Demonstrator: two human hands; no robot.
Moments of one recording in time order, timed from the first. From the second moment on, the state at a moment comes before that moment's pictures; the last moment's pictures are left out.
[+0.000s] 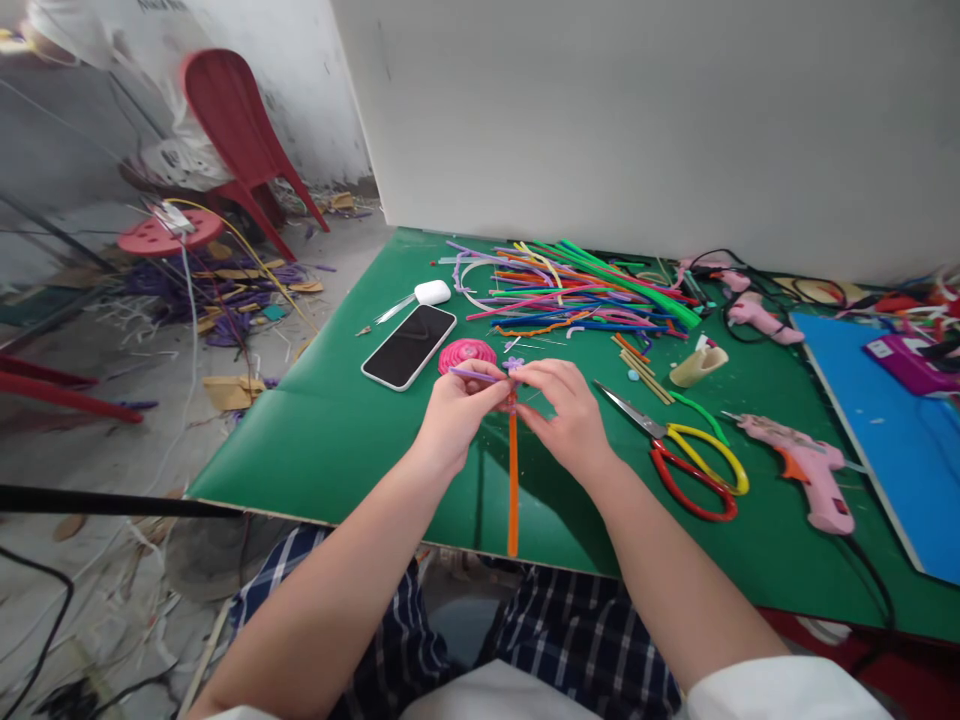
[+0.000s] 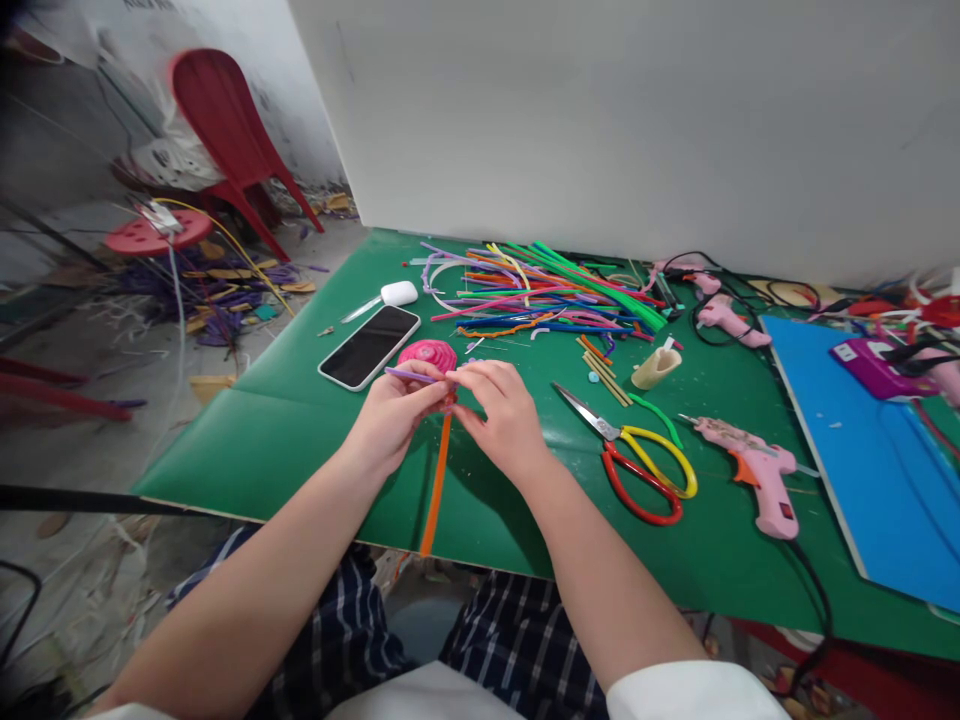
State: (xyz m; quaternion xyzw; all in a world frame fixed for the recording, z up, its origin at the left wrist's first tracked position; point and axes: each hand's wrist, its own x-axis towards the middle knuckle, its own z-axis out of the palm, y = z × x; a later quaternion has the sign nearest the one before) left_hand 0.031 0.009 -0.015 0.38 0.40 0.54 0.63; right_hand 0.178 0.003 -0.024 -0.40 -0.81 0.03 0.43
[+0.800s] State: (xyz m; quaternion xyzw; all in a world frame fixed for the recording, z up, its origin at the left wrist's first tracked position) left_hand 0.024 0.010 -0.019 0.61 0.37 0.49 0.50; right_hand 0.175 0.001 -0.013 -0.53 -0.58 0.39 0.49
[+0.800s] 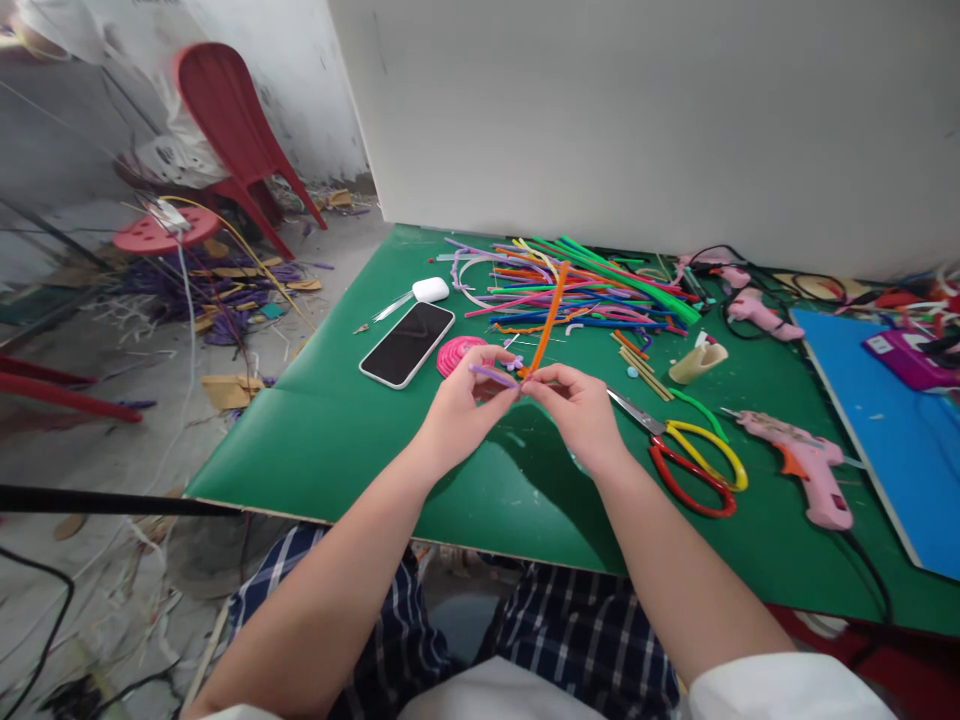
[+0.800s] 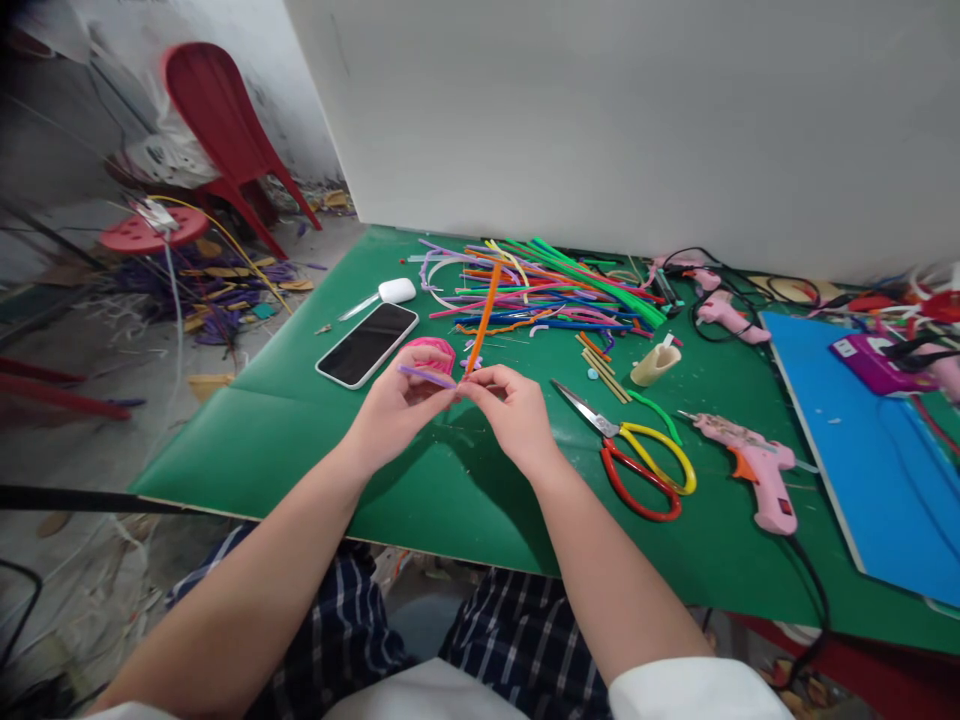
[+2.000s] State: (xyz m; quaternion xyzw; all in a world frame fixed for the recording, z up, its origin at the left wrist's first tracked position) left_hand -0.002 0.010 0.001 0.77 0.36 0.52 0.03; right_hand 0.177 0.003 -0.018 -0.43 -0.50 0.51 0.55
